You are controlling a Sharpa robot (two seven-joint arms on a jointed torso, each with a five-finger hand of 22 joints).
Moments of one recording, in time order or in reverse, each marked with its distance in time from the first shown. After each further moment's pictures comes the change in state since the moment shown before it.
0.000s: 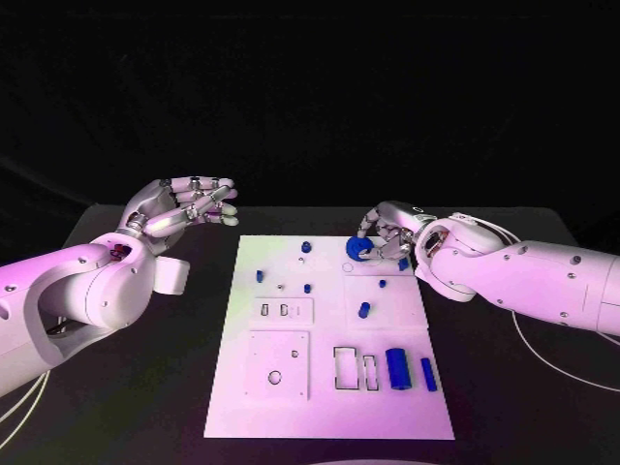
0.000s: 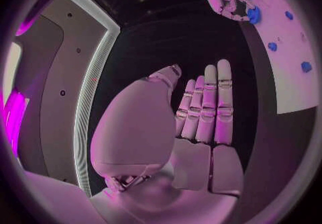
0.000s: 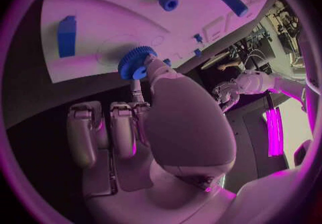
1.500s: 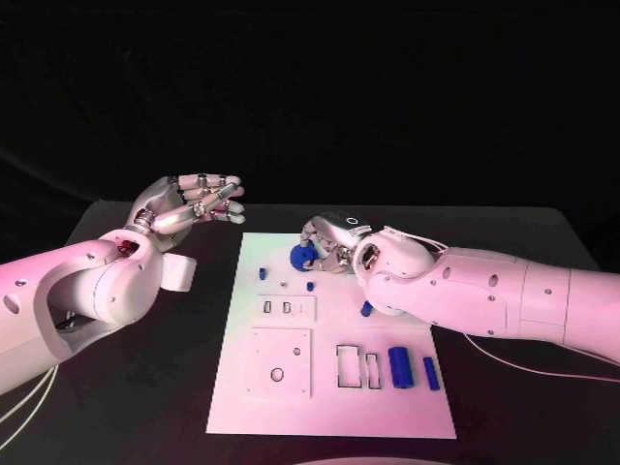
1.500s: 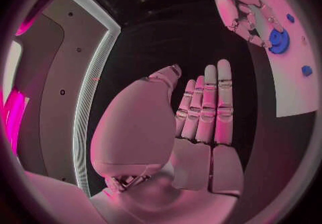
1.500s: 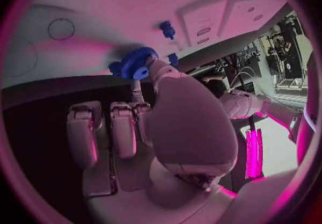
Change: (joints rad) left arm 0.000 0.016 0.000 -0.004 0.000 0.004 -0.003; left_hand 0.000 0.000 0.000 0.000 0.000 0.000 0.000 -0.003 0.000 0.000 0.000 0.000 0.001 0.000 0.000 0.000 0.002 0.000 0.000 0.000 0.000 -0.001; right arm -0.042 0.231 0.002 -0.035 -0.232 -0.051 -0.089; right_hand -0.041 -0.023 0.053 -0.004 -0.006 0.001 -0.001 -0.015 0.002 0.004 -0.003 0.000 0.001 0.000 0.000 -0.001 0.001 0.000 -0.004 -0.003 0.006 -0.001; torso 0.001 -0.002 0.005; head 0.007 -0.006
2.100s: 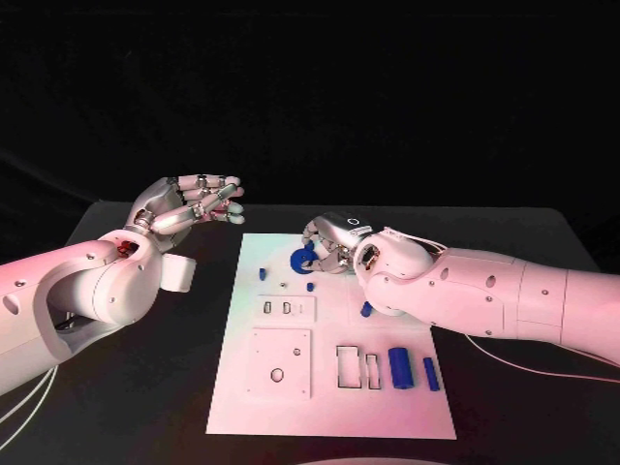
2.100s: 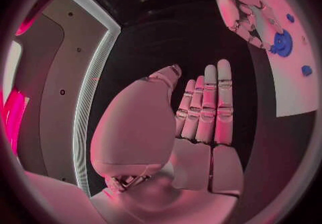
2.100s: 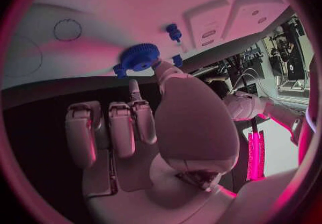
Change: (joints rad) left arm 0.000 0.000 0.000 -0.001 0.000 0.000 -0.002; left_hand 0.000 0.000 0.000 0.000 0.000 0.000 0.000 0.000 0.000 0.000 0.000 0.000 0.000 0.000 0.000 0.000 0.002 0.000 0.000 0.000 0.000 0.000; right arm -0.004 0.006 -0.002 -0.016 -0.006 -0.004 -0.020; right_hand -0.115 -0.043 -0.066 0.019 0.003 -0.081 0.027 -0.099 -0.014 0.000 0.039 -0.048 0.000 -0.001 0.032 0.000 0.000 0.000 0.004 0.026 -0.011 0.001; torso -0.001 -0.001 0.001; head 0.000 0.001
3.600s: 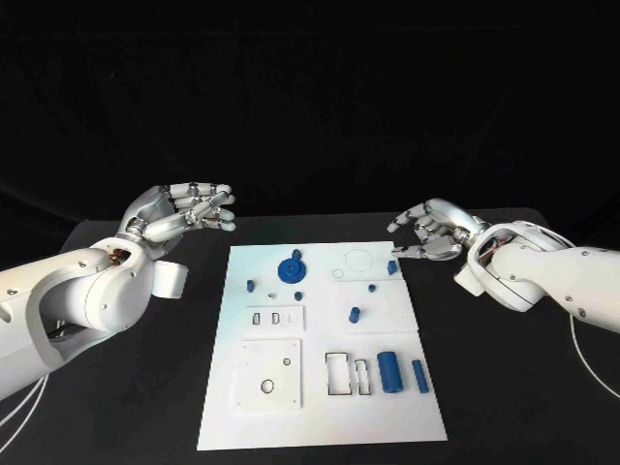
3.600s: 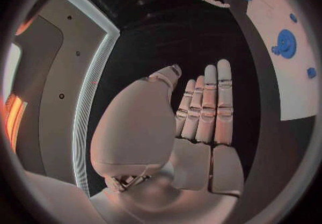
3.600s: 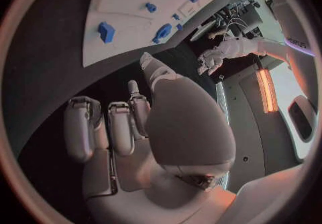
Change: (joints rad) left arm 0.000 -0.004 -0.001 -0.026 0.000 0.008 -0.005; left_hand 0.000 0.000 0.000 0.000 0.000 0.000 0.000 0.000 0.000 0.000 0.000 0.000 0.000 0.000 0.000 -0.005 0.002 0.000 0.000 0.000 0.000 -0.001; right arm 0.049 -0.455 -0.001 0.128 0.581 0.055 0.410; right_hand 0.125 0.018 0.015 -0.137 0.006 0.017 0.005 -0.073 0.006 -0.061 0.007 -0.109 0.000 0.000 0.001 -0.033 0.000 0.016 -0.008 0.007 -0.124 -0.001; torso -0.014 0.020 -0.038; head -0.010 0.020
